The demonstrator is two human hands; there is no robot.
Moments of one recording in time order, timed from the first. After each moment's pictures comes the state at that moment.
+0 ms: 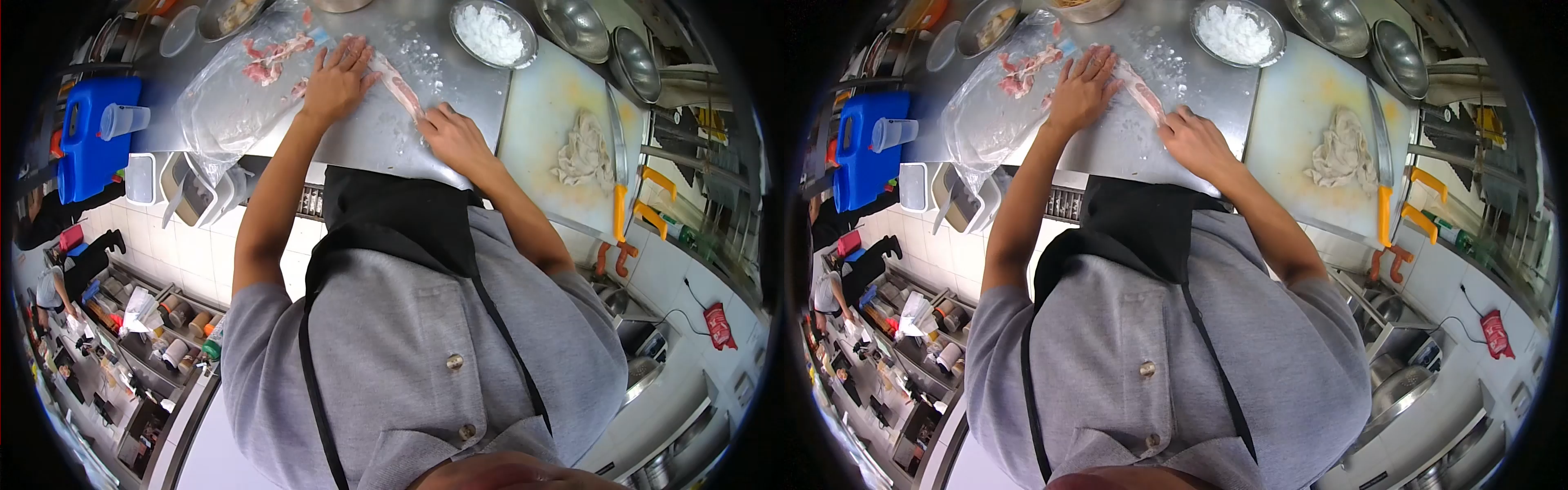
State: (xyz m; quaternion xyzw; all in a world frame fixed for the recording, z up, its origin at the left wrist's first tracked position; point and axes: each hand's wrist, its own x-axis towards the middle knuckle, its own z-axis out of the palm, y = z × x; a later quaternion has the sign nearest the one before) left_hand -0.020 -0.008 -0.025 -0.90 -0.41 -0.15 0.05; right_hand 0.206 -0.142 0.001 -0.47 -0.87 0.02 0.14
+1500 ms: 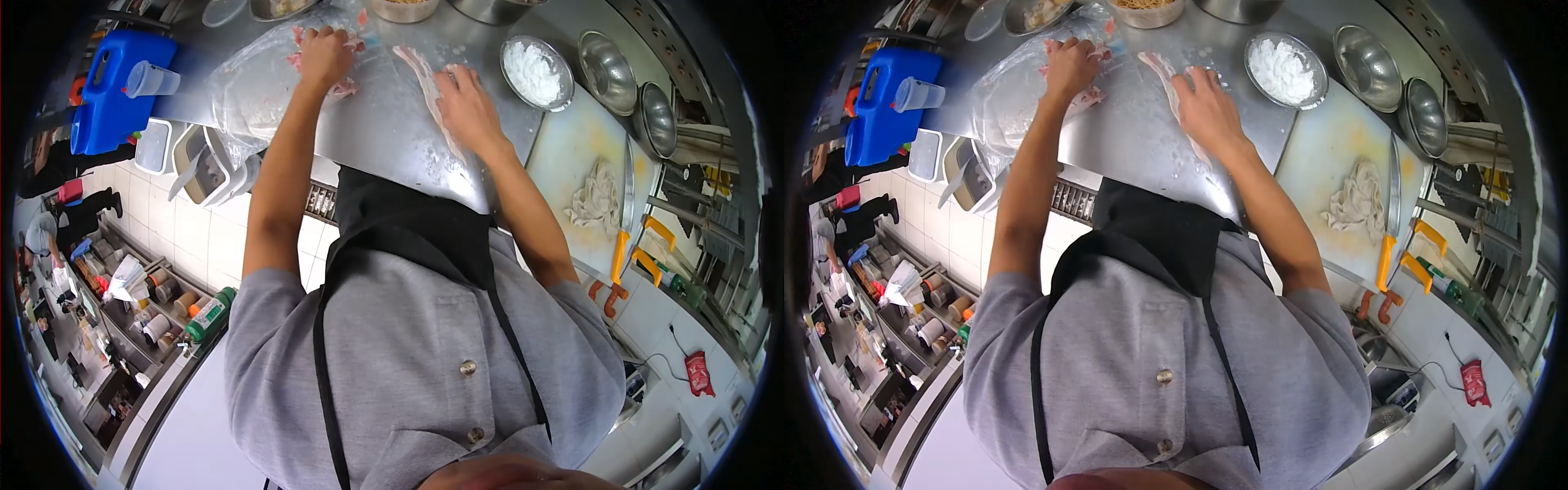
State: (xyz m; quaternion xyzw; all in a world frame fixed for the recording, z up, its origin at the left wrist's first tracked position) left_hand -0.095 0.068 -0.020 -0.80 -0.56 -0.22 0.04; right_hand 0.168 -0.058 0.029 -0.54 -0.81 0.08 0.22
